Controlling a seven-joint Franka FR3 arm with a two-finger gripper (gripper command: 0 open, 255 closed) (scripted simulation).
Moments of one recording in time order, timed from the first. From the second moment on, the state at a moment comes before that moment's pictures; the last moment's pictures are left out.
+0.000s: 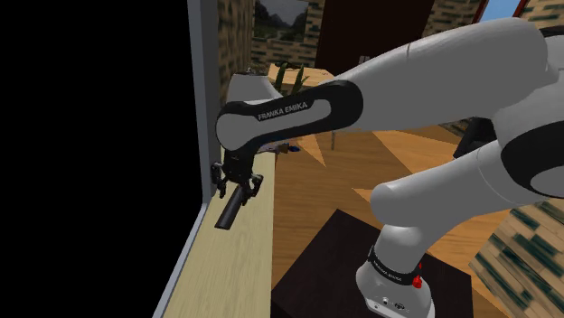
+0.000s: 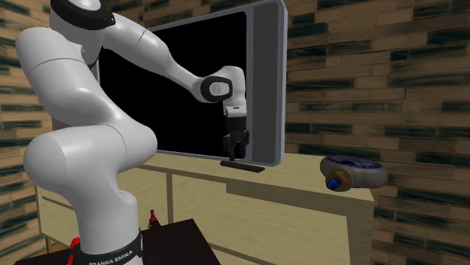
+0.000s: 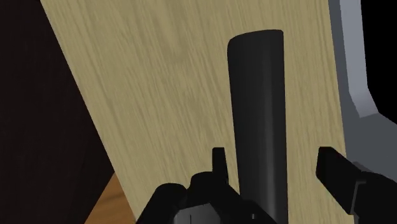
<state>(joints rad) -0.78 -0.61 1.17 -2.42 0.70 2.14 1.13</state>
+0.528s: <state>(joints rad) -0.81 -0.58 1.24 -2.44 0.69 2.18 1.13</state>
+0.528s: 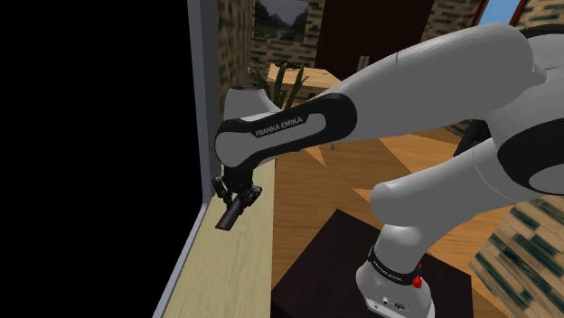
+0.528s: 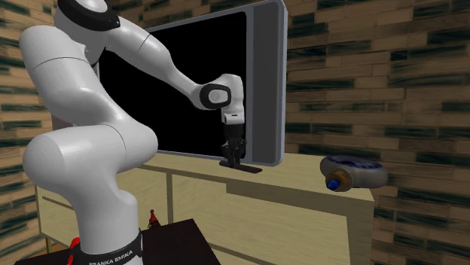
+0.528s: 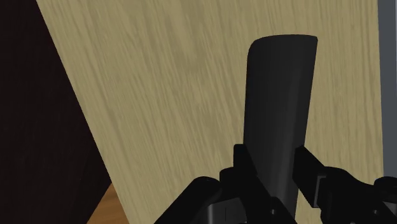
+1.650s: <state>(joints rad) -0.77 -0.64 1.10 -2.31 0.65 2.00 1.14</state>
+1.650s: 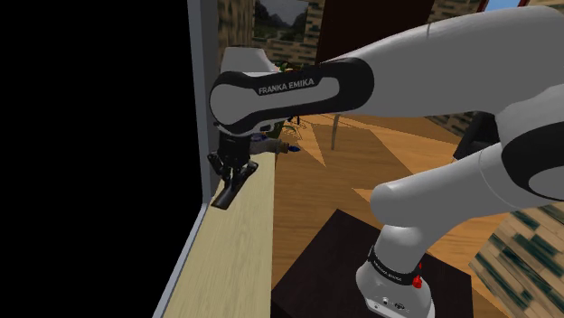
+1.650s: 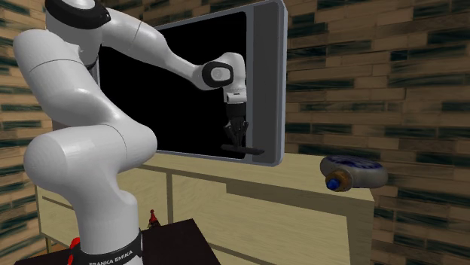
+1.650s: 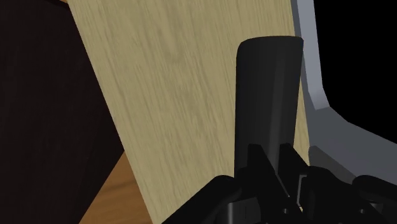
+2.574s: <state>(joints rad) -0.76 -0.66 0.99 -2.19 0.59 1.84 1.15</state>
